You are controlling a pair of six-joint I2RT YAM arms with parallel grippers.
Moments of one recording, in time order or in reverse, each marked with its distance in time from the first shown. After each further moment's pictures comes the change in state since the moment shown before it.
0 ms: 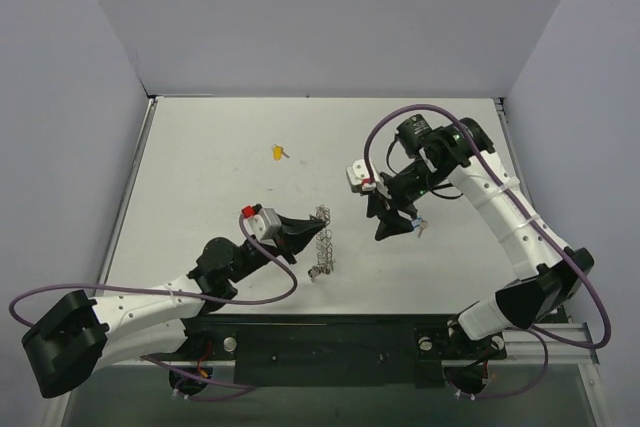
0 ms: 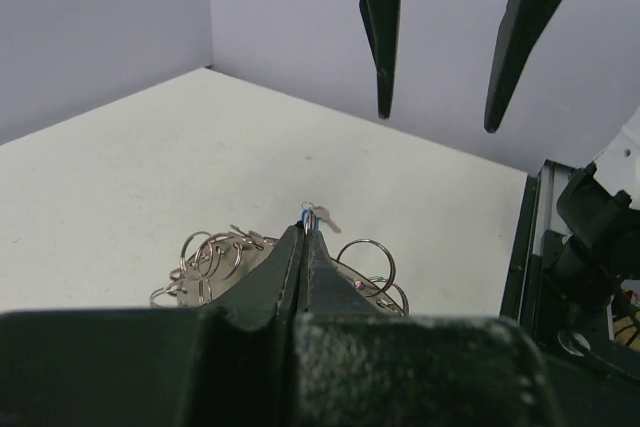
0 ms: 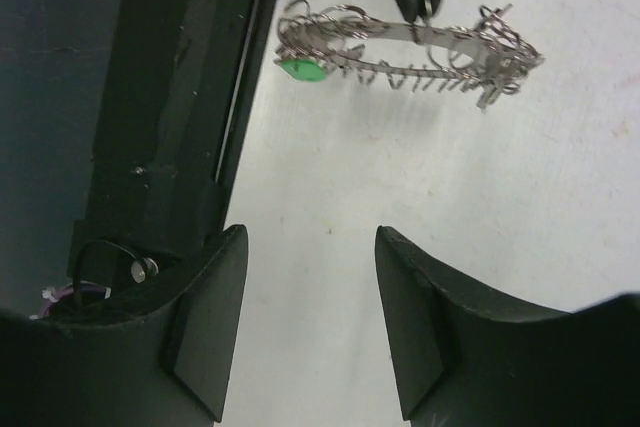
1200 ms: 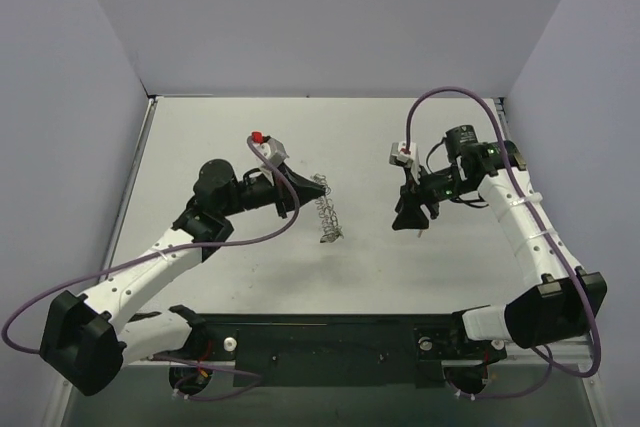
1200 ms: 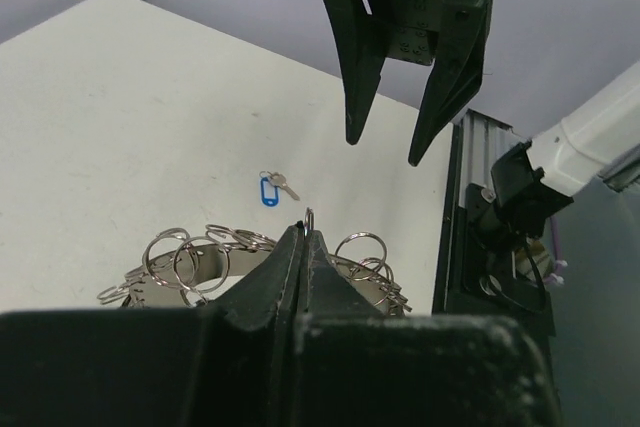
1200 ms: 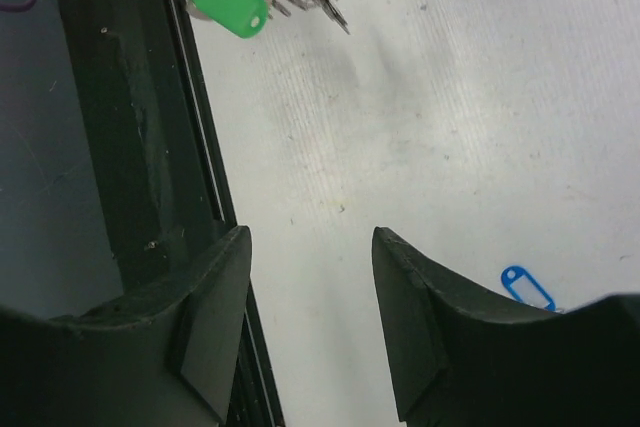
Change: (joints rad) left arm 0.330 0.100 0.432 -0.490 0.513 -0.171; right arm -0.301 -0.148 -0.330 0.245 -0.126 0.260
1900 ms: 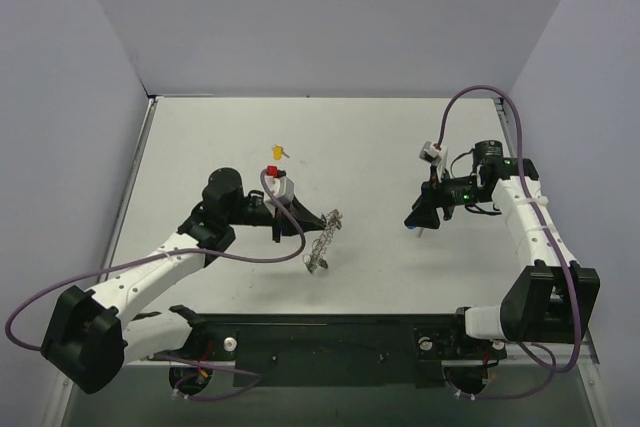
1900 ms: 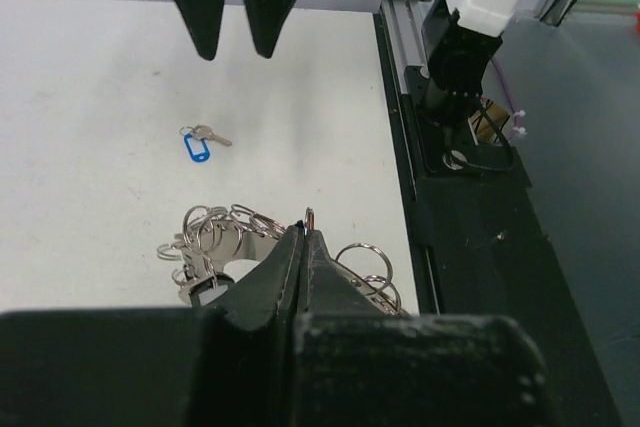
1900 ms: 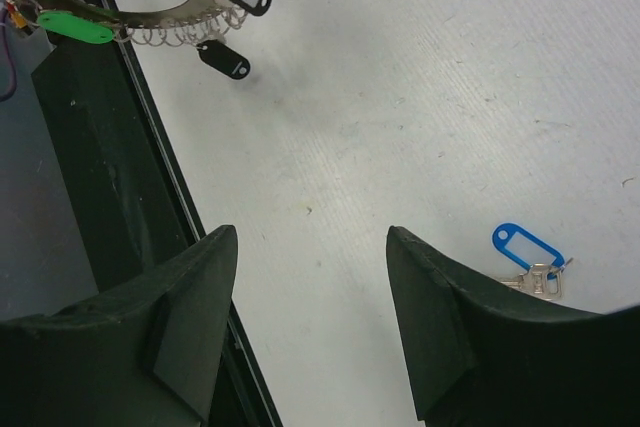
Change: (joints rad) left arm 0.030 0.056 -0.024 -0.088 0.366 0.265; right arm -0.267 -0.036 -0.265 0.209 -0.113 0.086
